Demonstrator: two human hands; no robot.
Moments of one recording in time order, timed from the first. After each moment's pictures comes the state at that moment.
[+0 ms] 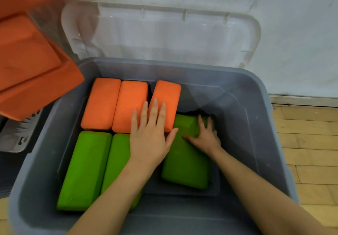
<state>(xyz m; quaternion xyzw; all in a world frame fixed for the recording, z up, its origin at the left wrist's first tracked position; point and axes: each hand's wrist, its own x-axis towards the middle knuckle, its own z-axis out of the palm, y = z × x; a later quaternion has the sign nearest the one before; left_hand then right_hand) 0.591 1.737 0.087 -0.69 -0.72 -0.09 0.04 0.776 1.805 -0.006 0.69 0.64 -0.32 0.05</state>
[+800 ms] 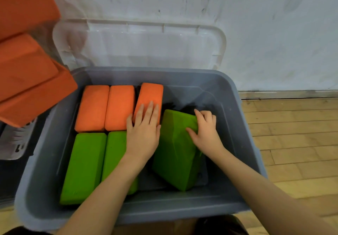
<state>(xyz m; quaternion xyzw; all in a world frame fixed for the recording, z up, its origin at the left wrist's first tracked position) 0.592 1.732 0.093 -0.72 -0.68 -0.08 0.00 0.789 1.752 0.091 0.63 0.73 -0.19 -0.17</state>
